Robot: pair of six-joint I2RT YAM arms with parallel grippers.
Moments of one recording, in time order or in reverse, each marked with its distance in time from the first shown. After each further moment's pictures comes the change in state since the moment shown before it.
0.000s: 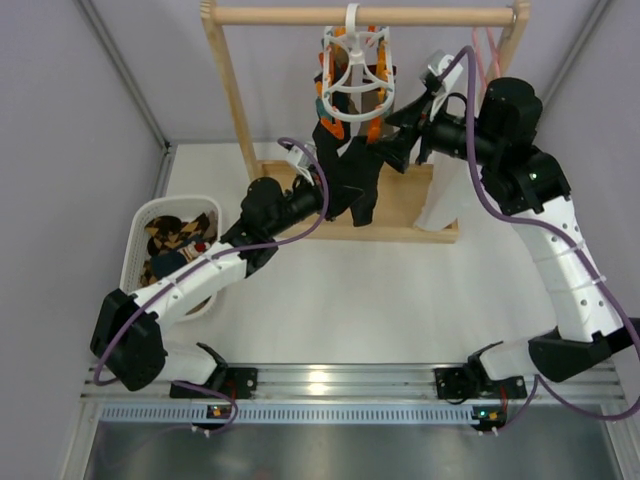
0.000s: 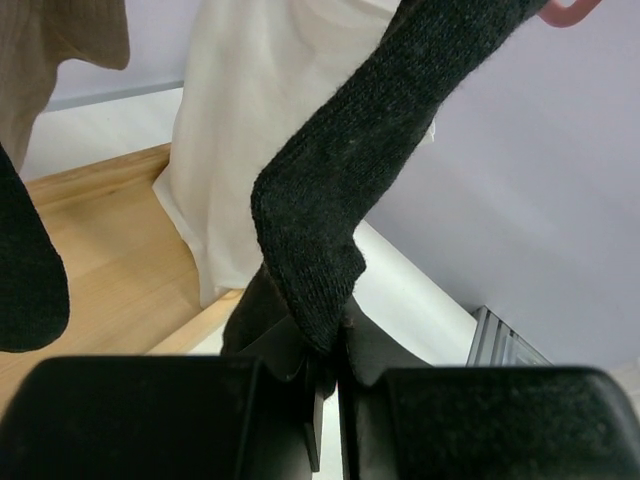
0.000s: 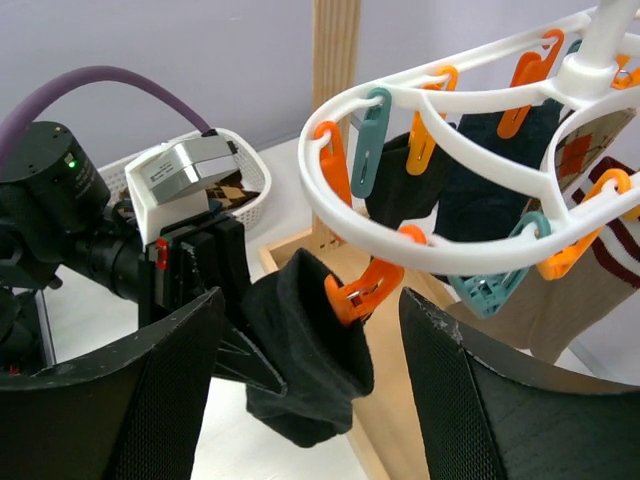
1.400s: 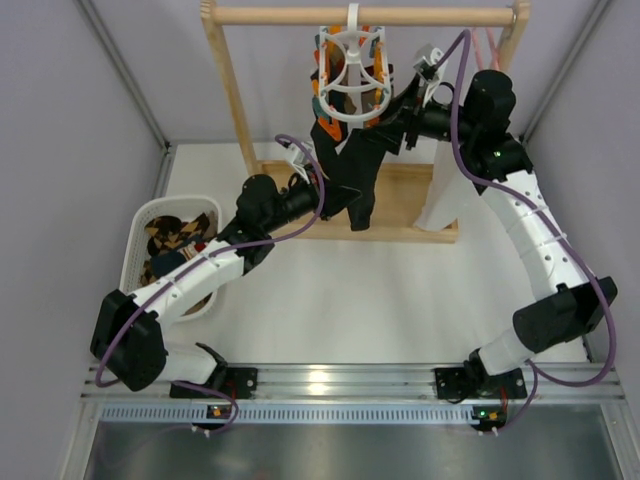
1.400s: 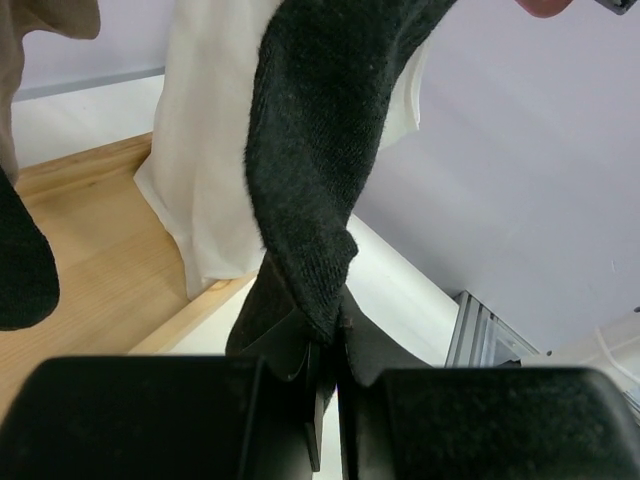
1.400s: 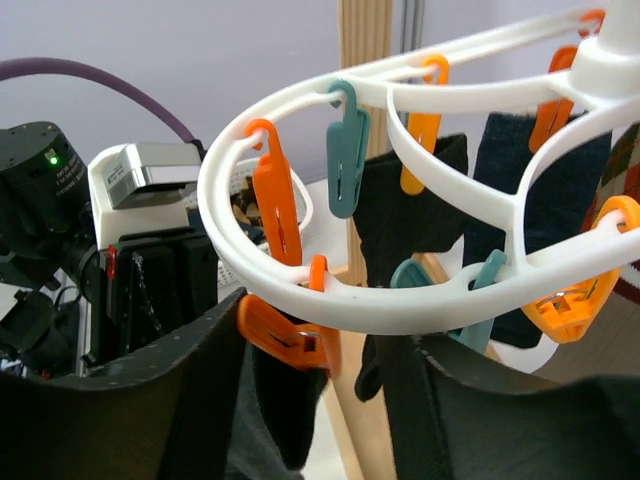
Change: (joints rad) left arm 0.042 0.000 0.000 0.000 0.100 -0.030; right arm -0.114 0.177 -0.081 0.376 -0.323 0.164
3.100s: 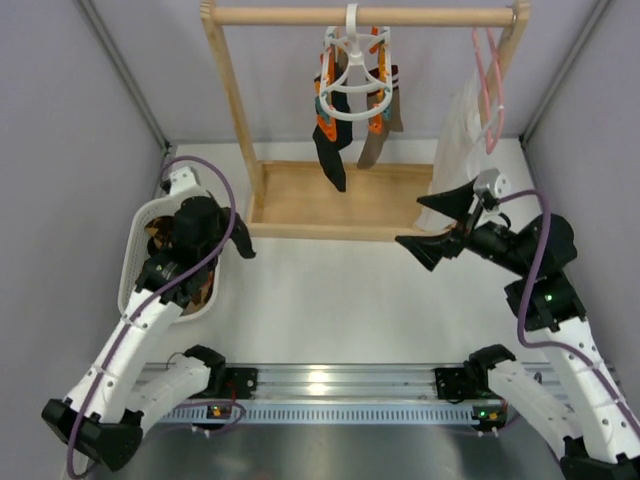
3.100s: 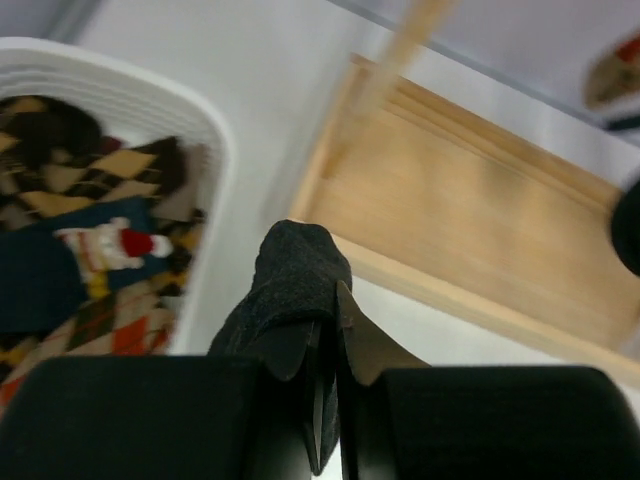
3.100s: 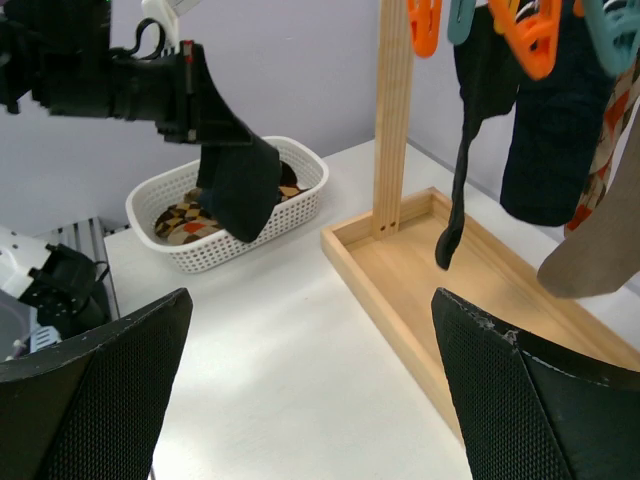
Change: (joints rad) left arm 0.132 -0.460 0.004 -0.965 -0.947 0.042; right arm 0.005 -0.792 -0.782 0.109 0.183 0.066
